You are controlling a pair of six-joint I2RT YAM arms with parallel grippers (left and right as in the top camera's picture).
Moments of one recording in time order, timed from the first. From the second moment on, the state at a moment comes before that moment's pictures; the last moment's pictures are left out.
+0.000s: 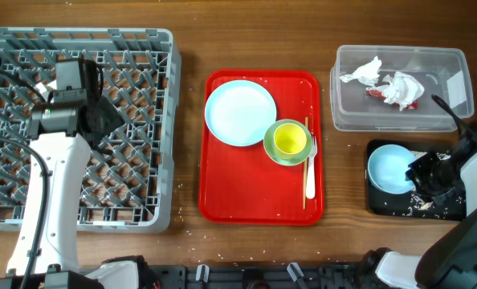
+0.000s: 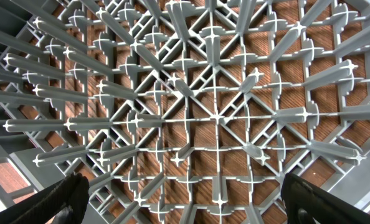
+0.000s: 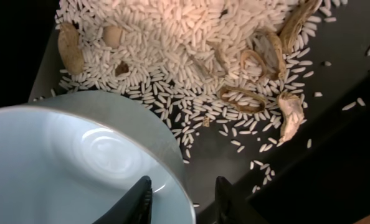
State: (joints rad) left arm 0.09 1.40 1.23 -1.04 -0.41 -0.52; right arm -0.61 1.51 0.88 -0.91 -0.07 0.43
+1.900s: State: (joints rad) left arm 0.09 1.40 1.23 -1.04 -0.41 -0.52; right arm 0.76 1.67 0.99 -0.57 -0.11 0.91
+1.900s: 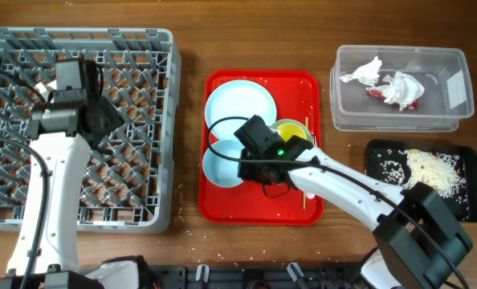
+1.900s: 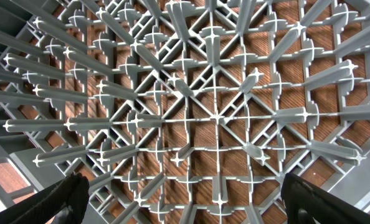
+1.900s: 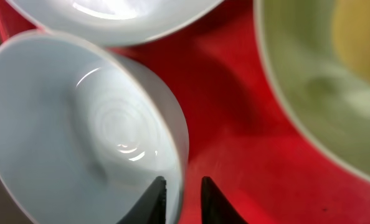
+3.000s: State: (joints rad) left arm 0.08 1.40 1.24 -0.92 0.44 -0.54; right arm -0.14 1.47 1.74 -1.35 0.01 0.44
